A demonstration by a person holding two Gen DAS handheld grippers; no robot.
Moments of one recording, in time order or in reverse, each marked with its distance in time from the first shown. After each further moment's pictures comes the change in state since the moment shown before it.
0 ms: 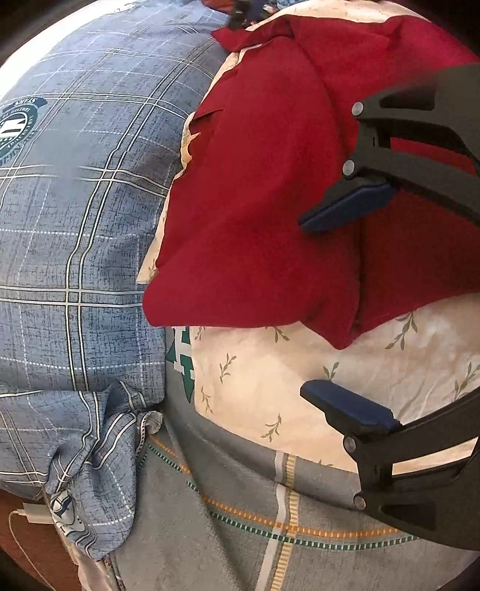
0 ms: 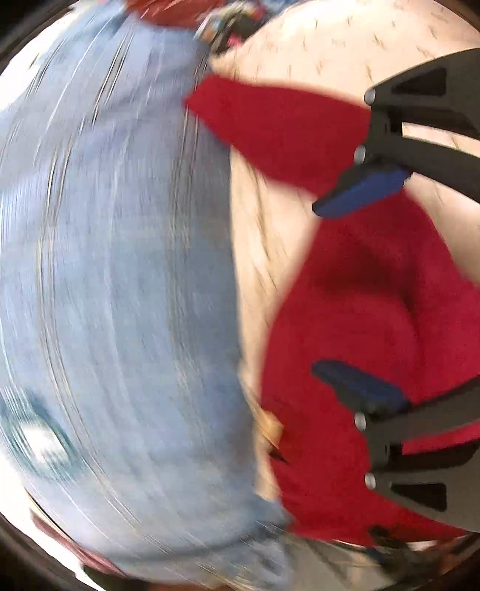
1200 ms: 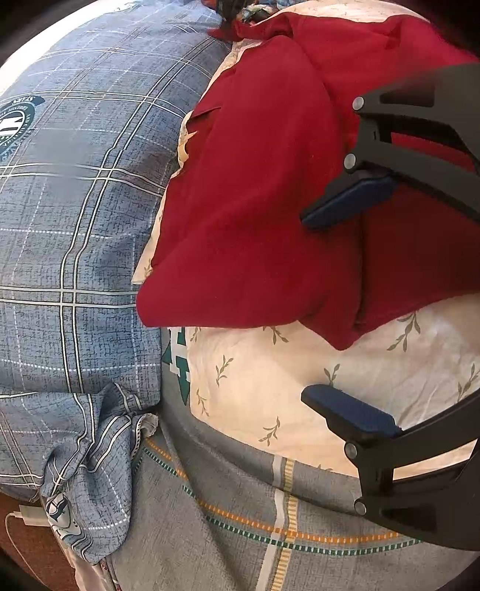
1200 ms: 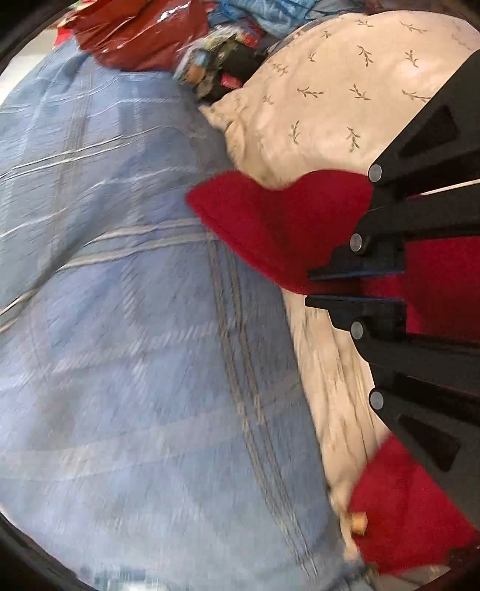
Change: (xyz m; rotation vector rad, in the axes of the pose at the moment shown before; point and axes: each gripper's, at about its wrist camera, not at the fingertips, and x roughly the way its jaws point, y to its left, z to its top) left arm 0.003 0.000 0.004 -0.007 0.003 -0.013; right arm 0.033 -0.115 0.058 0.128 0.003 -0.083
